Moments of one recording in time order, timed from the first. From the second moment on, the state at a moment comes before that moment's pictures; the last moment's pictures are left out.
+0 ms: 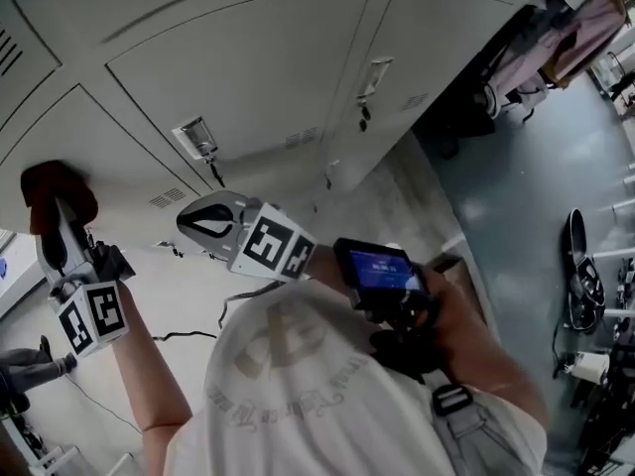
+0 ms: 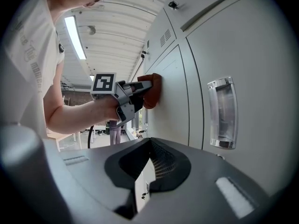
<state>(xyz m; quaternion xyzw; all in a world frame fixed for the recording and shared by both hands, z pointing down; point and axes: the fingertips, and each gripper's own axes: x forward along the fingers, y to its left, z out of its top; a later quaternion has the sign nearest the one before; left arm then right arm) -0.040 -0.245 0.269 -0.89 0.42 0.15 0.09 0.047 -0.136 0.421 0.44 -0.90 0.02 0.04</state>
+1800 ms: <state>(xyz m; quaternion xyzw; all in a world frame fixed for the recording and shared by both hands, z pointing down) 0.070 -0.194 0.197 -0.88 0.40 0.19 0.17 0.123 -0.093 0.428 0.41 -0.91 0.03 0.02</state>
